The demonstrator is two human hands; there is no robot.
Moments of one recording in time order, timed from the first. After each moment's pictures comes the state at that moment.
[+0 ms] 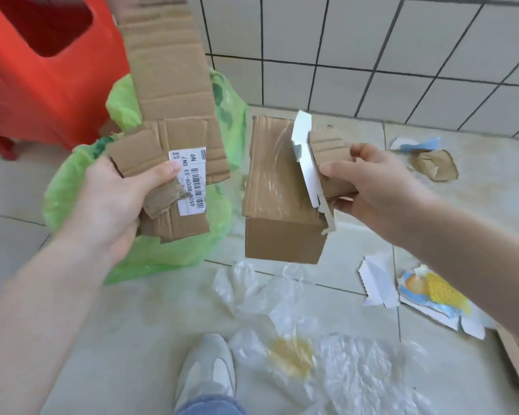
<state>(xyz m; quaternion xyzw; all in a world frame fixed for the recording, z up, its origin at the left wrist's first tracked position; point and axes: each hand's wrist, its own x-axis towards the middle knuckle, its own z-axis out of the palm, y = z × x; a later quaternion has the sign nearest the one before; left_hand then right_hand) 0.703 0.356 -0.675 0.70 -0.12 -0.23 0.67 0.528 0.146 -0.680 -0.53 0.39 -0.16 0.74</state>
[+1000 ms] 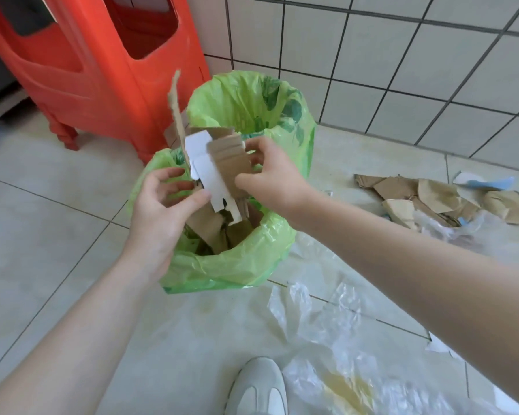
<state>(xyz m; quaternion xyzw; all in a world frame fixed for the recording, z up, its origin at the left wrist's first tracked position) 0.782 0.418 -0.734 0.73 -0.10 -0.14 0.67 0.719 0.263 -0.693 -0.76 0.22 -0.07 0.61</state>
